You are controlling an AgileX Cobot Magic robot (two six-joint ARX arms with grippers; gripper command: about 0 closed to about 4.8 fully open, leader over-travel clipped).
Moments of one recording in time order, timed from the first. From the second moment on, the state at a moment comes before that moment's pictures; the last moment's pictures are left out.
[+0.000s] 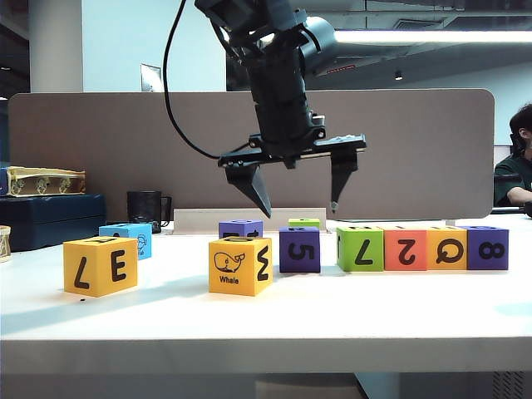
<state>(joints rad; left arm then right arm) -0.72 2.19 1.93 -0.72 -0.21 -0.45 0.29 0.87 1.12 -1.07 0.09 -0.03</state>
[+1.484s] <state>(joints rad) -0.60 2.25 1.94 -0.28 -0.07 -0.26 0.35 1.03 1.25 -0.93 0.02 -0.03</state>
